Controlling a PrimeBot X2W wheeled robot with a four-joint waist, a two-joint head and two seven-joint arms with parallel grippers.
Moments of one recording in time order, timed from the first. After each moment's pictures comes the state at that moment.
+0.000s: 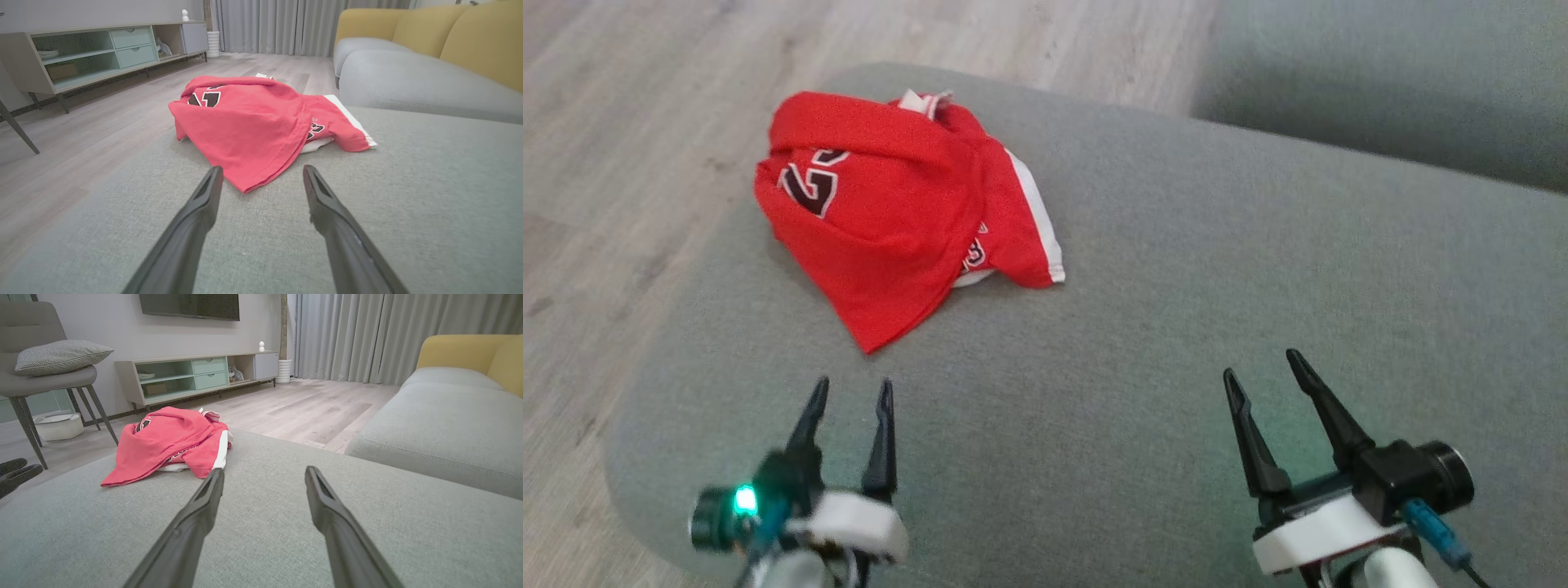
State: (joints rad) left arm -0.10 0.06 -0.20 0.45 -0.14 0.01 -0.25; right arm 0.05 -0.04 0.19 0.16 0.02 0.13 -0.25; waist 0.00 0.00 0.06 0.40
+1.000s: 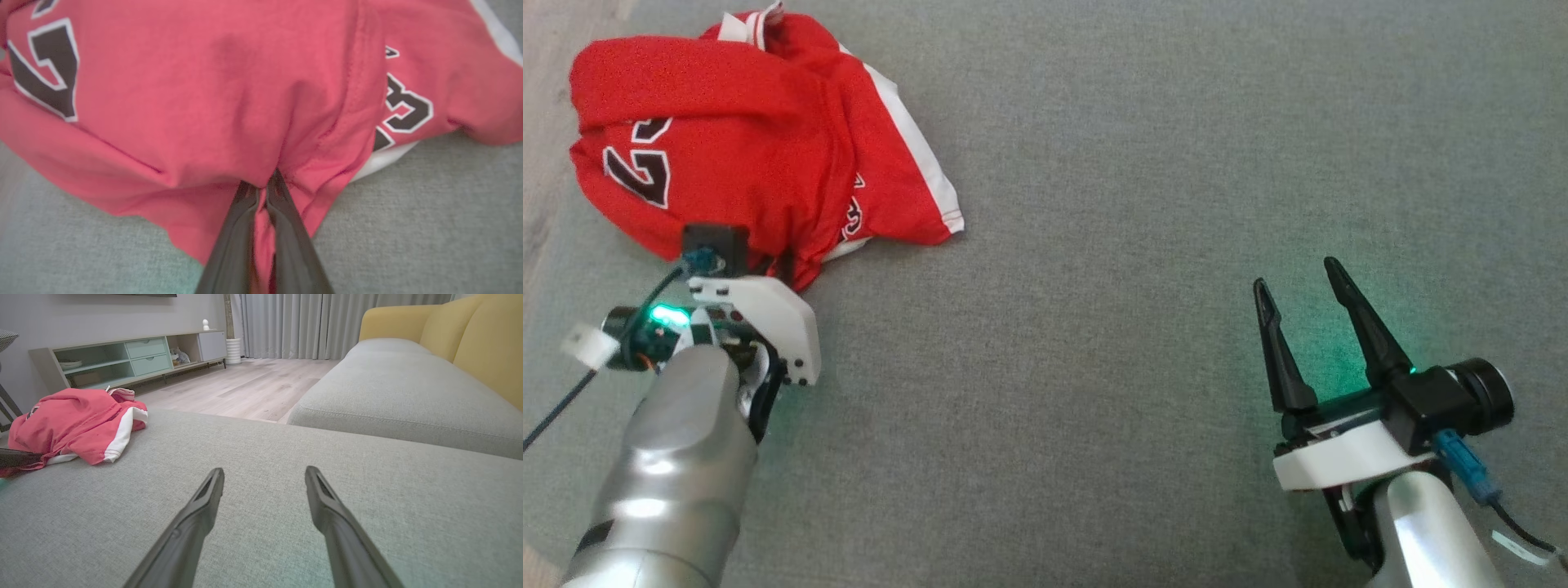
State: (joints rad) left arm -0.72 0.20 -0.28 1.01 -0.26 -0.13 0.13; right arm -0.09 -0.05 0.12 0.13 -0.05 0.13 -0.25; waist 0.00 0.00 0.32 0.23
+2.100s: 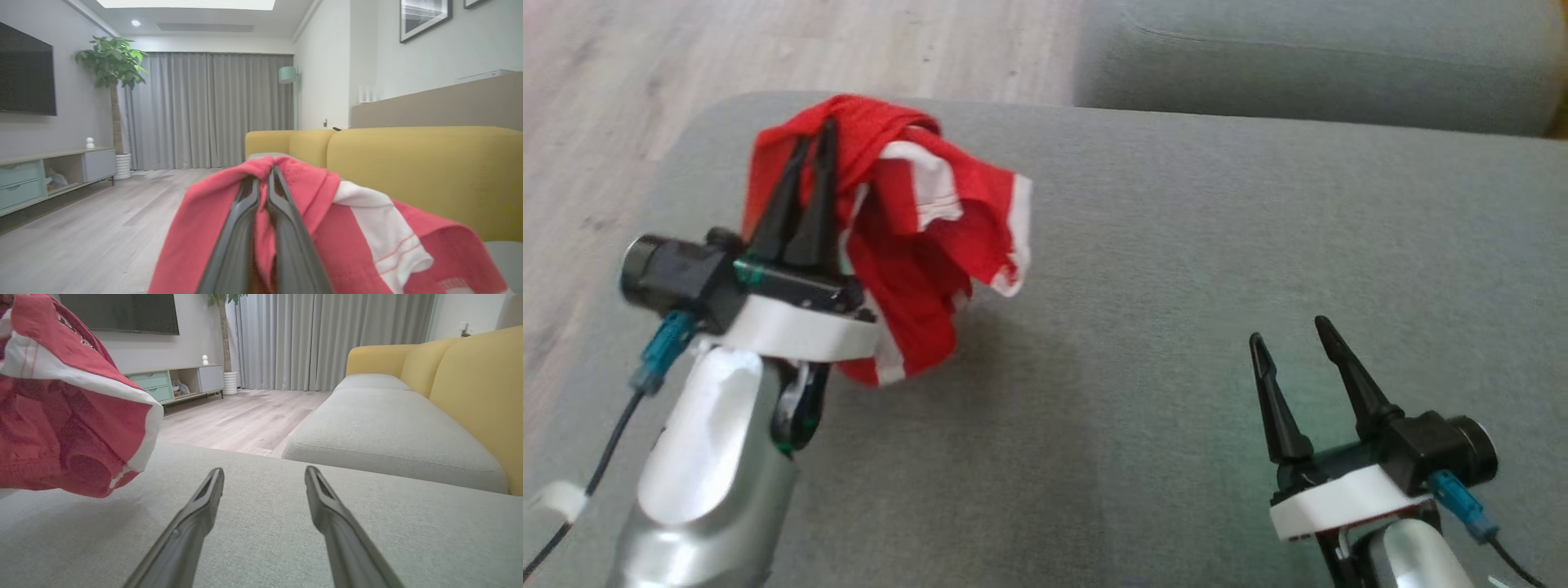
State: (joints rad) left arm -0.47 0.21 -0.30 0.25 -0.33 -0.10 -0.23; right arm -0.01 -0.05 0.14 0.16 0.03 0.13 -0.25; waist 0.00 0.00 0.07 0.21
